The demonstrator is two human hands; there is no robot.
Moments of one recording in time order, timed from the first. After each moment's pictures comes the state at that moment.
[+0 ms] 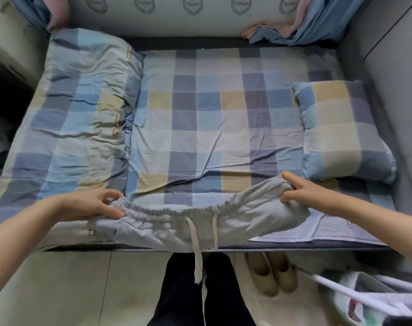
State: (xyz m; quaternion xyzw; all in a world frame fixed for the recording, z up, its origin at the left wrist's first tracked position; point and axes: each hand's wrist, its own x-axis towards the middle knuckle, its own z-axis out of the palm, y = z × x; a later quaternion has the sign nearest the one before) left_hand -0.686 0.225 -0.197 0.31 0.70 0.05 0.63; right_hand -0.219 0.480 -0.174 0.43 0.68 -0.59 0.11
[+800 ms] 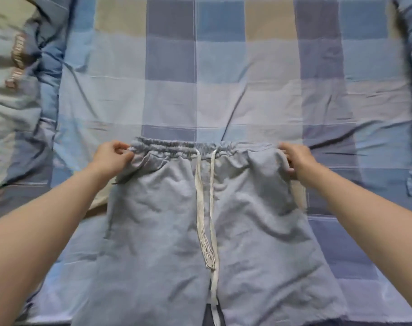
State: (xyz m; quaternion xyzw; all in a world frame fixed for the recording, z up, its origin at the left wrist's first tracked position) left_hand -0.755 0.456 -0.678 0.20 0.87 0.25 0.36; right_hand -0.382 0.675 -0.679 0.72 0.43 -0.53 -0.07
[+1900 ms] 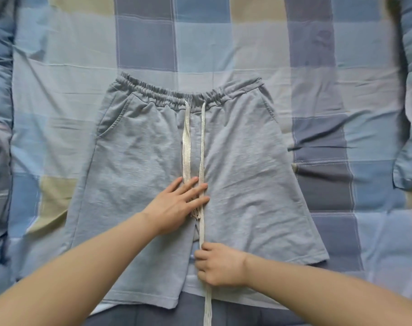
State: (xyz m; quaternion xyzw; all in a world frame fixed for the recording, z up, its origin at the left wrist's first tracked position) left_hand -0.604 0.450 -0.729 0.80 0.54 -0.11 0.23; right_hand -0.391 0.460 -0.695 -0.15 0.95 -0.15 0.21
